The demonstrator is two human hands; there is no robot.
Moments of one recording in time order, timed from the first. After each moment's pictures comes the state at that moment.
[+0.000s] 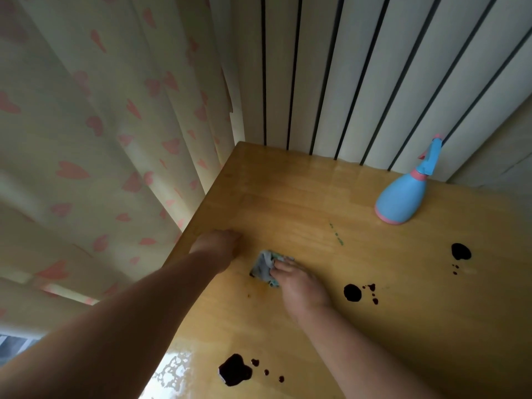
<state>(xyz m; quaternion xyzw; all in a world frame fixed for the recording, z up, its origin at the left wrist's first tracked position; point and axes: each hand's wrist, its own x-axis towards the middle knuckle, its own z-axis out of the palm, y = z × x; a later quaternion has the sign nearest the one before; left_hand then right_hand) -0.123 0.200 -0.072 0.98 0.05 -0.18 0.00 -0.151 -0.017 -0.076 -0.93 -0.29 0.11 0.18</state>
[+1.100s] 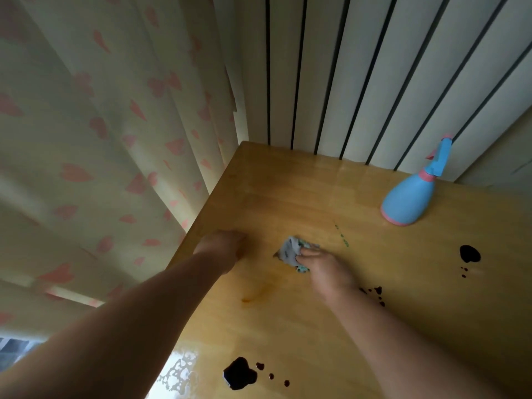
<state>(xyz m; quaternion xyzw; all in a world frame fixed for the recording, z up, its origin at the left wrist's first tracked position) -0.121 0.204 -0.078 0.98 0.06 -0.17 0.02 -0.109 -0.045 -0.067 -0.95 -0.25 0.16 0.13</state>
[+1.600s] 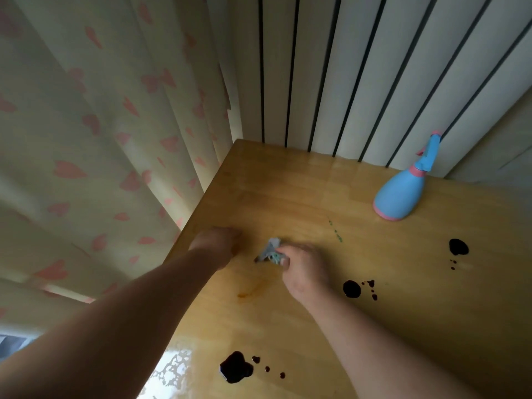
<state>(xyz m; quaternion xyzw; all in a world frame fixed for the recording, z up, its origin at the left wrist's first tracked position) -0.121 0.204 -0.076 0.98 0.06 -0.18 0.01 -0.134 -0.011 -0.052 -0.96 -0.14 0.08 0.24</state>
